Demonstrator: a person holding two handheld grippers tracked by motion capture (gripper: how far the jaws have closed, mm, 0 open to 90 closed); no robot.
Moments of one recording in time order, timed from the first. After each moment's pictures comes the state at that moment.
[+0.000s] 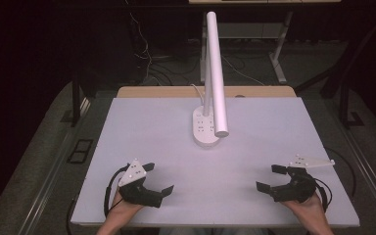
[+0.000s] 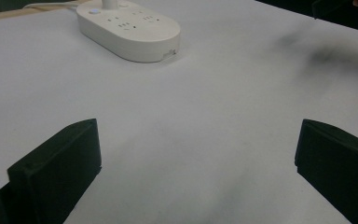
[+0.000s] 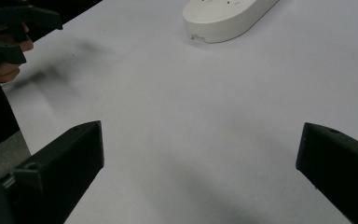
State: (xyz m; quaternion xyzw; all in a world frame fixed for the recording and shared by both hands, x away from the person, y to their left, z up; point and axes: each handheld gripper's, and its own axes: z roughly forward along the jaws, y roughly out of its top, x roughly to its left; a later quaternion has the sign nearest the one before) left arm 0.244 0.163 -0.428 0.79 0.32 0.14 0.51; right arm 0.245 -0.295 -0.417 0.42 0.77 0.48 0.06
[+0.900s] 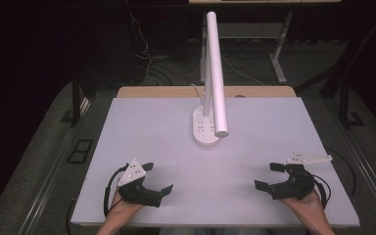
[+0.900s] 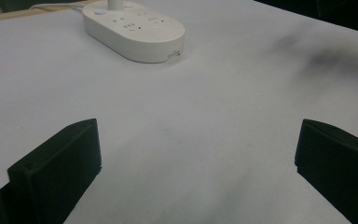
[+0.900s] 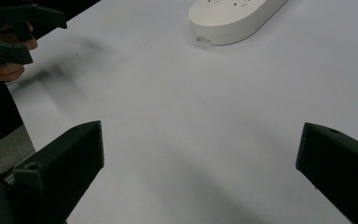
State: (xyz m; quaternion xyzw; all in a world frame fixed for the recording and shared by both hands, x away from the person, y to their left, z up) left arm 0.243 0.165 -0.428 0.78 0.32 0.15 0.51; right arm 0.251 -0.289 -0.406 0.41 0.78 0.47 0.05
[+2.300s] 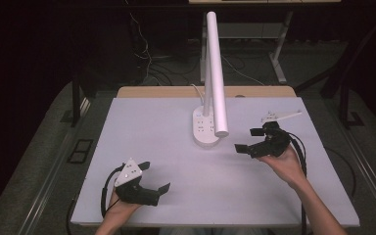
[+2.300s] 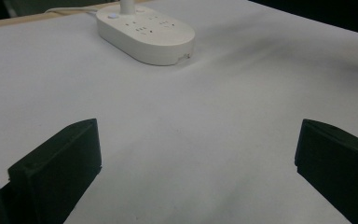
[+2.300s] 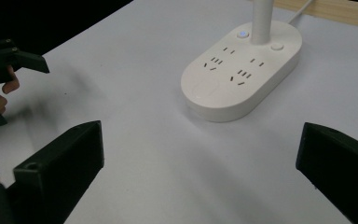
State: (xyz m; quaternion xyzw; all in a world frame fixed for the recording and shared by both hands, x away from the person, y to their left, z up) left arm 0.243 0.171 -0.426 0.78 0.33 0.16 0.51; right arm 0.347 -0.242 -0.362 0.38 0.80 0.46 0.05
